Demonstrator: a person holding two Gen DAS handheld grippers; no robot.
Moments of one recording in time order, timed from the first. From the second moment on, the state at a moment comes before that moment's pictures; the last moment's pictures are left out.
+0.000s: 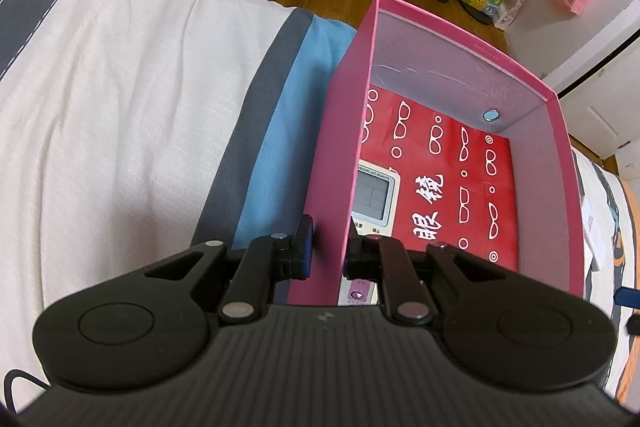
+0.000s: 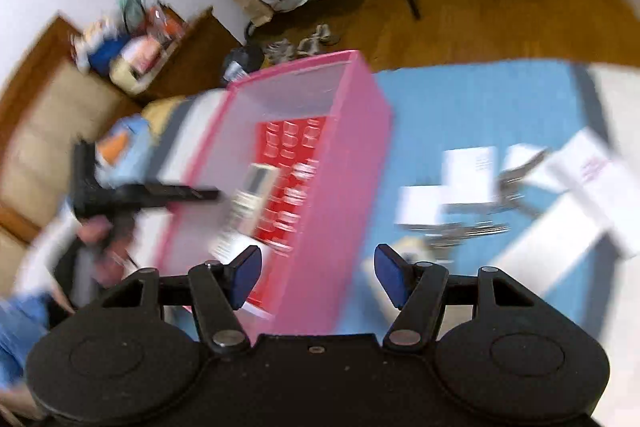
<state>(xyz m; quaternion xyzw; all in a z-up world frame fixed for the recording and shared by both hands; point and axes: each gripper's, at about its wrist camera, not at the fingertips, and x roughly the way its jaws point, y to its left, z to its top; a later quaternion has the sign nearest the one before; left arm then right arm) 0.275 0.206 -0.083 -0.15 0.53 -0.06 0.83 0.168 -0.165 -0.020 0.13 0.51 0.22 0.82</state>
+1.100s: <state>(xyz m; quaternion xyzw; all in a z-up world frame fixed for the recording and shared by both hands) 0.270 0.194 -0.075 -0.08 0.53 -0.08 0.84 0.177 -0.101 -0.113 -0.09 0.61 0.19 0.77</state>
